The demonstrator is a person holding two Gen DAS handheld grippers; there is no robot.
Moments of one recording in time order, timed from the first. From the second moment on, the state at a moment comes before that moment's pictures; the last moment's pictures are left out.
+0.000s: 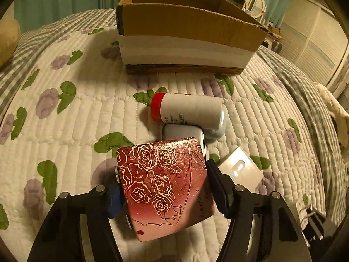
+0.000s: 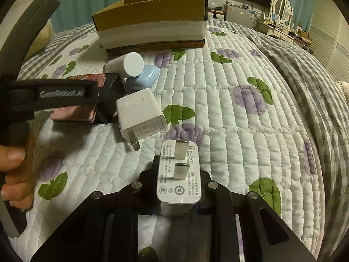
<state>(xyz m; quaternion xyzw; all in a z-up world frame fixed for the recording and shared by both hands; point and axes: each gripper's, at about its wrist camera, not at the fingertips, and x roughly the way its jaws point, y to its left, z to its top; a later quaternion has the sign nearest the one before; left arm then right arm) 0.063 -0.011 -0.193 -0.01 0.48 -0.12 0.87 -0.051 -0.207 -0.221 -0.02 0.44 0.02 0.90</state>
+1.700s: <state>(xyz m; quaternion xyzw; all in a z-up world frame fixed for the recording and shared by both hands) 0.031 0.021 0.058 0.02 0.21 -0.14 0.97 -0.040 -0.194 0.028 0.02 0.22 0.04 0.97</state>
